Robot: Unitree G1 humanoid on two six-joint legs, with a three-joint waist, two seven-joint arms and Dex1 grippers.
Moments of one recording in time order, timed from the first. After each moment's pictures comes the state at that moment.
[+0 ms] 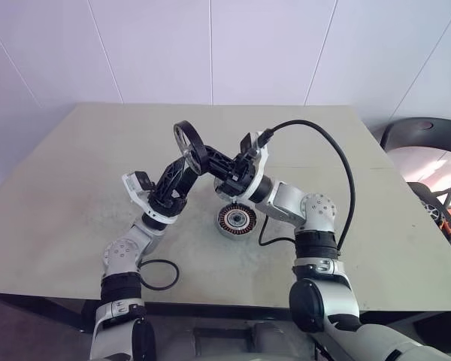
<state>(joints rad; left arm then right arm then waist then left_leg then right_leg) -0.41 0.06 0.40 0.29 -1.17 0.83 -1.00 -0.74 0.10 -0.34 0.34 1.36 1.24 0.37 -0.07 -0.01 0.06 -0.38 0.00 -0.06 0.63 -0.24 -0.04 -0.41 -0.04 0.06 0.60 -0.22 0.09</state>
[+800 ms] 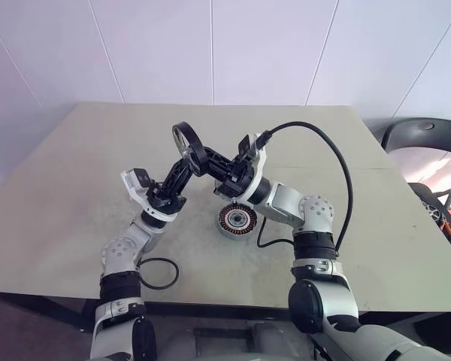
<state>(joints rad) -0.42 0.06 0.41 0.26 -1.21 0.86 -0.95 -0.74 0.11 -0.34 0.36 1.38 1.25 0.37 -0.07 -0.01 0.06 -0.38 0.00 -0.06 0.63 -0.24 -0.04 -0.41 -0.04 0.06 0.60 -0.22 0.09</state>
